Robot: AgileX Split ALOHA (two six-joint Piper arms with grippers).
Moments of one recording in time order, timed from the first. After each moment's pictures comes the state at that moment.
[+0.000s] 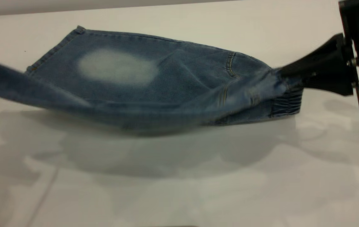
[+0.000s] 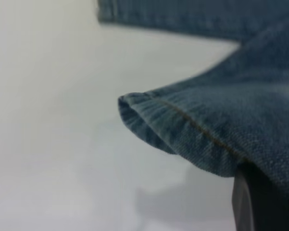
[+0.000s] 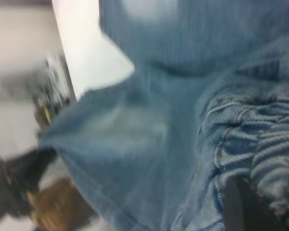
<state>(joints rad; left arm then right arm) -0.06 1.33 -0.55 0.02 0.20 0.35 -0.08 1.97 -0.56 1.79 1.03 -1.25</state>
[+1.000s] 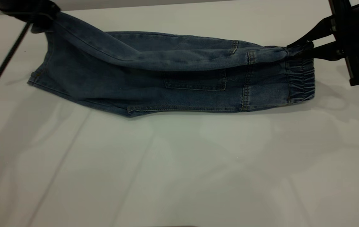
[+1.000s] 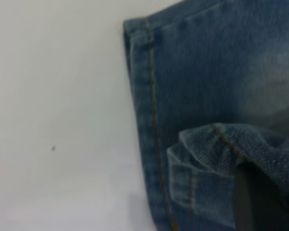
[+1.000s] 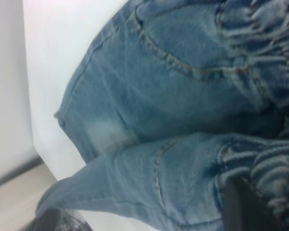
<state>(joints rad) -0.12 1.97 -1.19 0.02 0.15 0.34 -0.08 2.10 -0.87 1.80 0.76 -0.73</state>
